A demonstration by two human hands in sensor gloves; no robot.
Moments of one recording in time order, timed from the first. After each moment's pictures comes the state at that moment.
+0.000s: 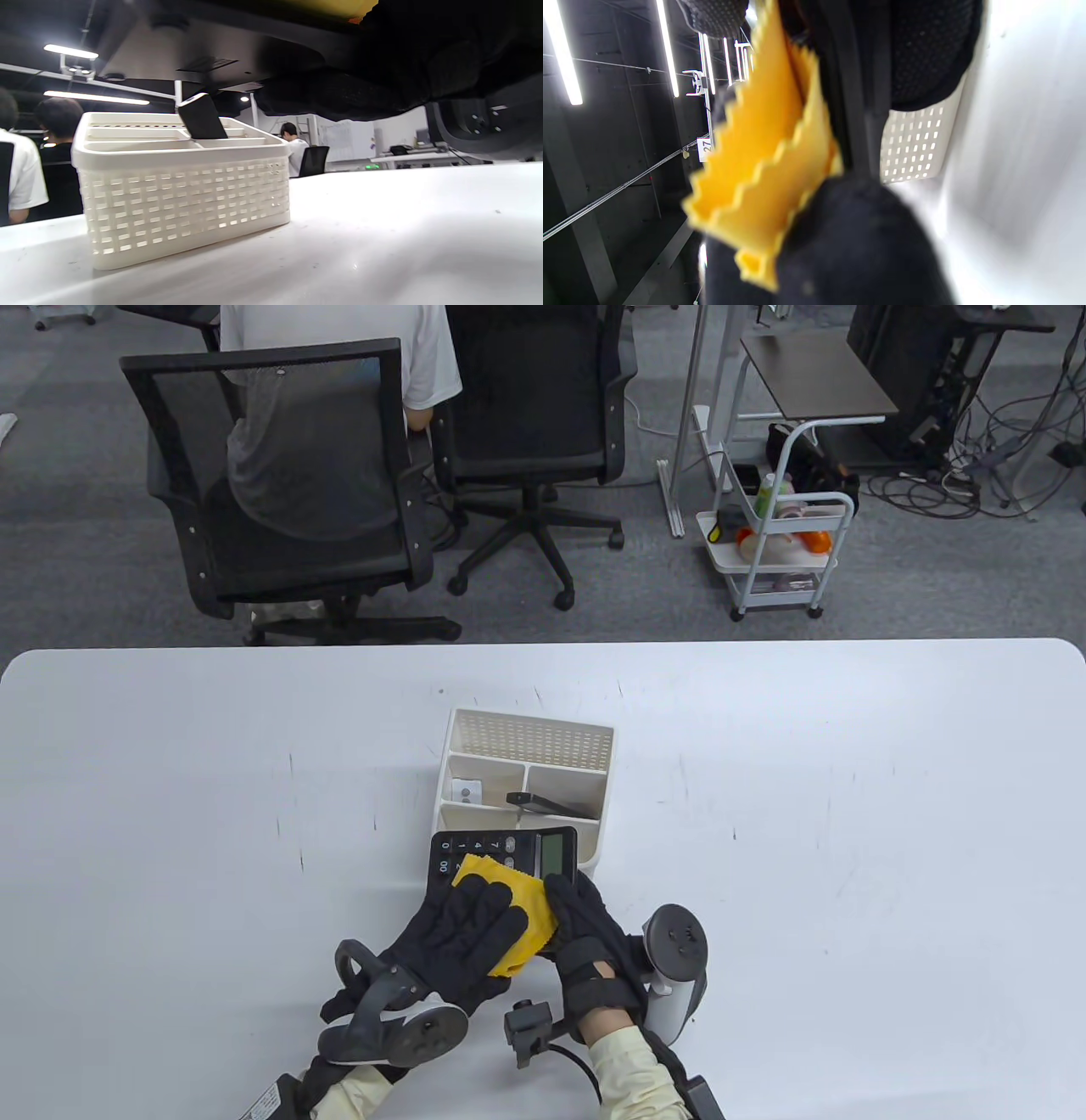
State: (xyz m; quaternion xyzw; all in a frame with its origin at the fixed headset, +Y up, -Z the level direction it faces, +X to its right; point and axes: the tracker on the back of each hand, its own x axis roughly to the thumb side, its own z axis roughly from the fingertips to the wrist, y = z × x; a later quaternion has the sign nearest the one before) left_hand -0.162 -0.709 -0.252 0.15 -0.34 0.03 0.93; right_hand 0.048 -0.744 -0.288 -0.05 0.02 0.67 0.74
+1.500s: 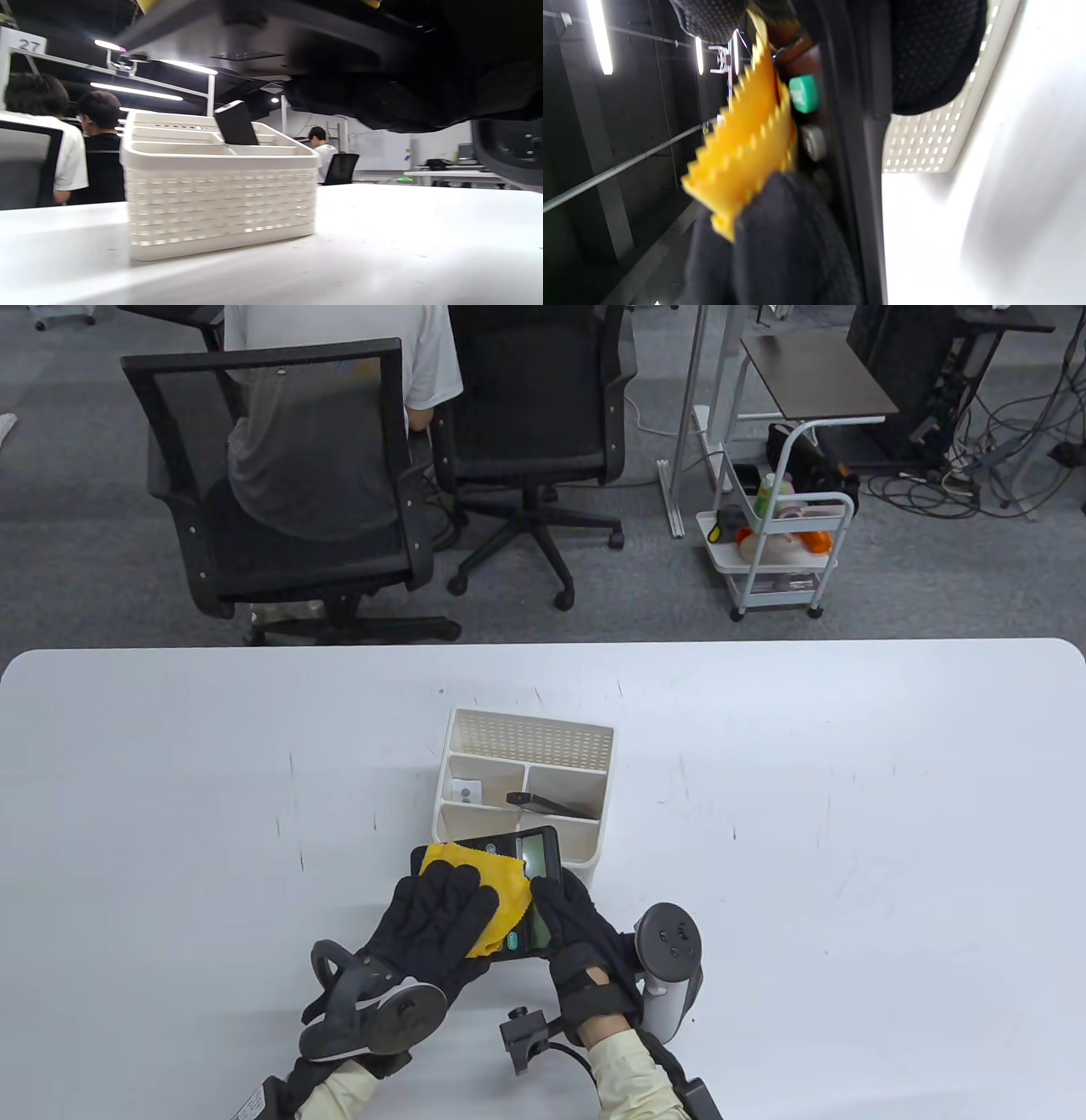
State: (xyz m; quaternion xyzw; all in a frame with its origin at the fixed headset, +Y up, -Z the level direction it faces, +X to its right) left_hand -0.169 -0.700 -0.252 0.14 -0.30 0.05 0.94; right_hand 0.040 -0.737 -0.288 0.01 0.01 0.70 0.71
